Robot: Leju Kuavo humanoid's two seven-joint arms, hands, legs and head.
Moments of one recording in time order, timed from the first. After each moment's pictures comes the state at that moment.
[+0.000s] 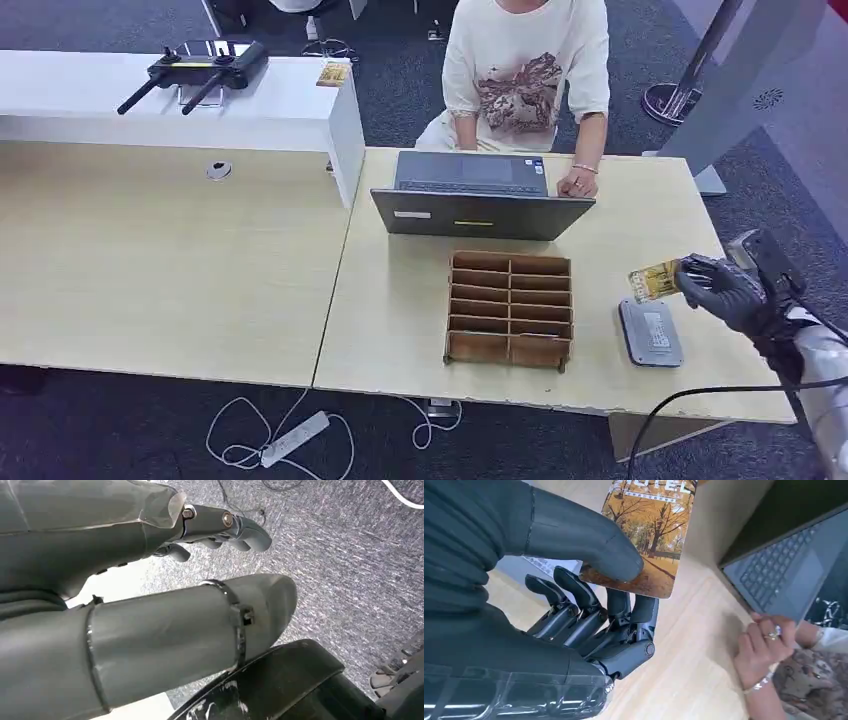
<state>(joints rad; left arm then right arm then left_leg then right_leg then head) -0.18 -0.11 -1.55 -0.13 0.55 0.25 0.15 -0.77 -0.54 0.19 -0.45 0.04 0.66 -0.34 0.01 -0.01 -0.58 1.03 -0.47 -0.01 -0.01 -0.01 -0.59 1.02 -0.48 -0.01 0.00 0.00</state>
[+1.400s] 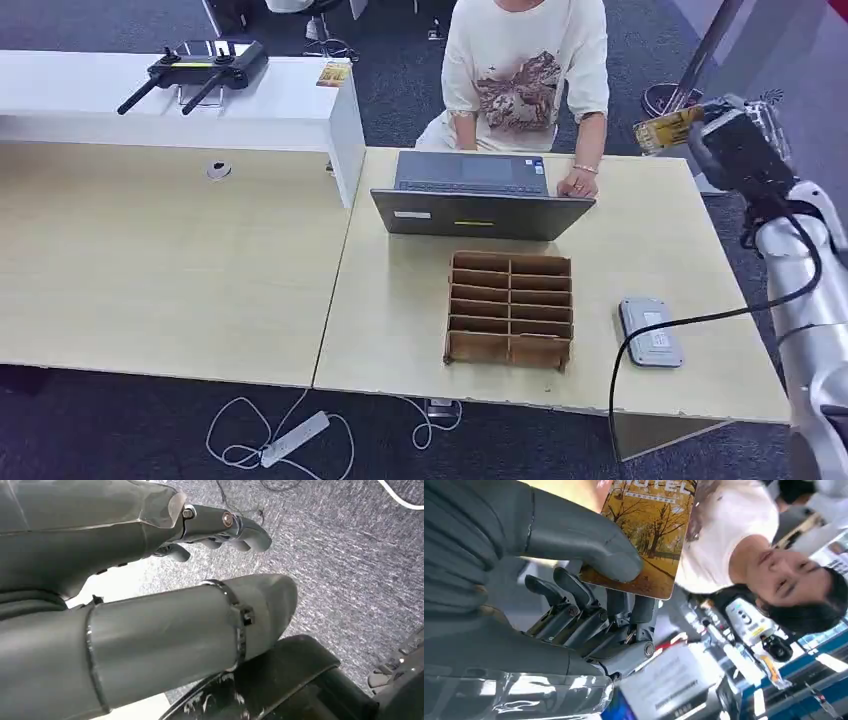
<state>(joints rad) -0.18 -0.11 -1.55 -0.13 0.55 0.25 0.15 -0.99 -0.40 0.25 -0.73 0.42 -0.01 -0.37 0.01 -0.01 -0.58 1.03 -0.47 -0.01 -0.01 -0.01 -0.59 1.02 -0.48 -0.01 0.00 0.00</state>
